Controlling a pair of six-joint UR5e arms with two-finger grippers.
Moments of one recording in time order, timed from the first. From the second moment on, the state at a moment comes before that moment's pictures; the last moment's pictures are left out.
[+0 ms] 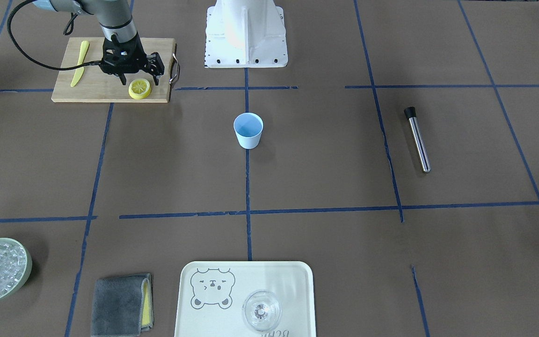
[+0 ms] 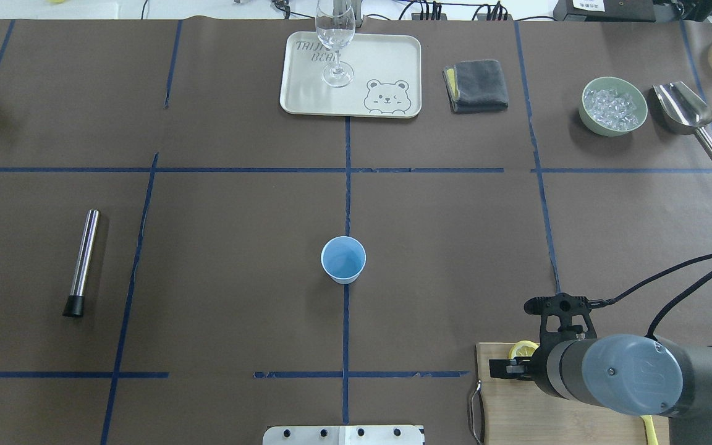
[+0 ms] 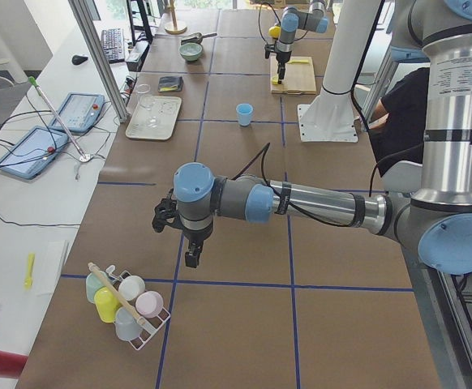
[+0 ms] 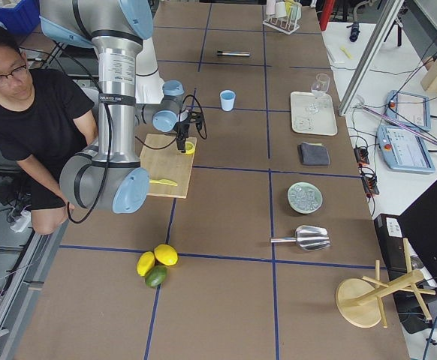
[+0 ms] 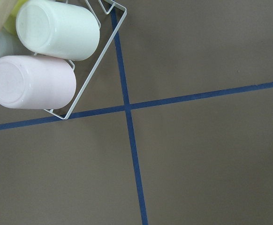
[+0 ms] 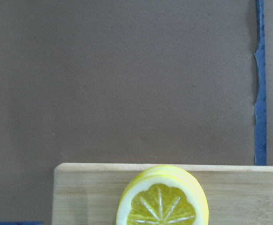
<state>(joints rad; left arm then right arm) -1.55 -1.54 -1.75 -1.57 -2.36 0.04 0.18 -1.63 2.14 -1.35 1.63 1.45</state>
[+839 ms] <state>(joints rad) -1.55 -1.54 -1.75 -1.57 -2.36 0.04 0.18 -1.62 2.12 -1.35 1.64 1.45</state>
